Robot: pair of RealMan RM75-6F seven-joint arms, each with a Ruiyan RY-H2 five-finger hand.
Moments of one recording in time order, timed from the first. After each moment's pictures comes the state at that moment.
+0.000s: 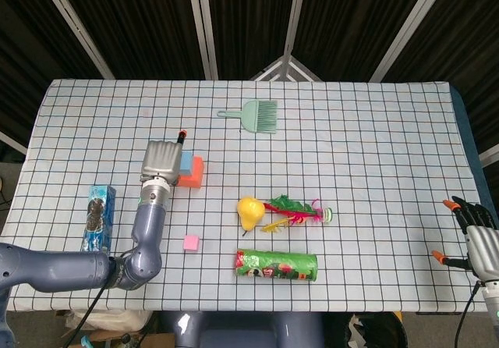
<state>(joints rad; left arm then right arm) -1.12 -1.53 -0.33 -1.65 0.18 1.30 1.11 0.12 -1.10 0.06 -1.42 -1.43 1.31 0.28</state>
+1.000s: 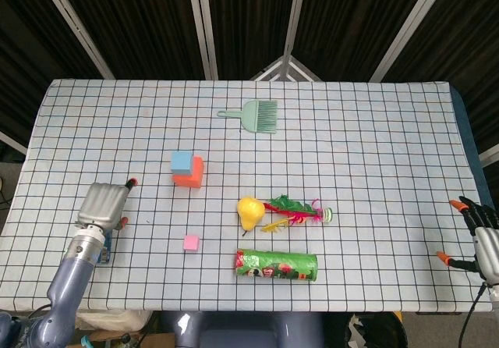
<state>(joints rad) -0.78 -1.22 0.00 -2.05 0.60 1.31 0.89 0.10 -1.07 0.06 -1.44 -1.43 1.33 0.32</state>
